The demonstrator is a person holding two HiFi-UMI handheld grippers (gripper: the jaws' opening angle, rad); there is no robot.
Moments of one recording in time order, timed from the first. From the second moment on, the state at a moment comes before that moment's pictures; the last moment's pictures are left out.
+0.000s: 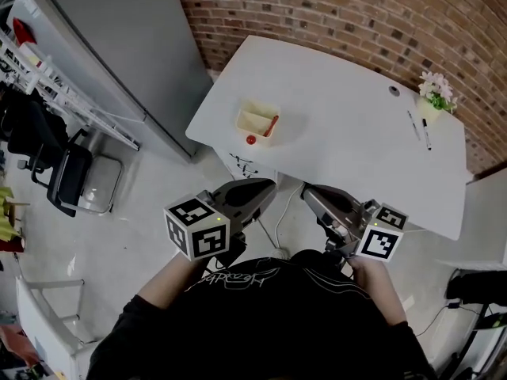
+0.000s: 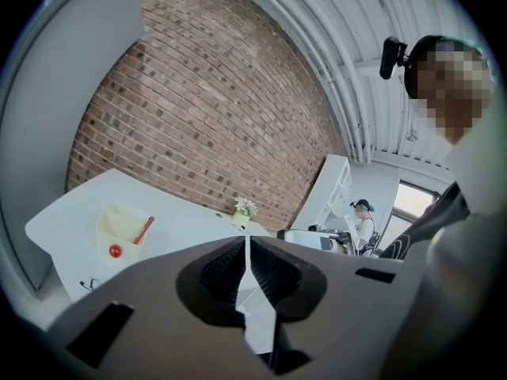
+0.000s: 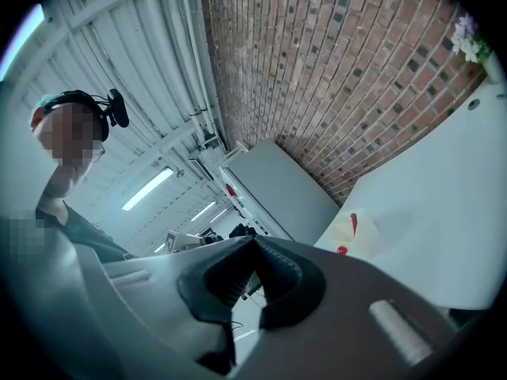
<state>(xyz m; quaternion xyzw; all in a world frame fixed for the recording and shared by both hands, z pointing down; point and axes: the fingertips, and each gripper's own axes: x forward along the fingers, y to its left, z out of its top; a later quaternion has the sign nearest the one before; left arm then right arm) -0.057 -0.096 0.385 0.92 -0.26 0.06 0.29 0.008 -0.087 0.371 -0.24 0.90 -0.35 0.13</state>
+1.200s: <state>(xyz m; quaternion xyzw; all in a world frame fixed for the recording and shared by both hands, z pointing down) -0.060 -0.244 0.423 0.89 -0.35 0.12 0.26 0.047 -0.200 0.418 -0.24 0.87 -0.42 0.11</state>
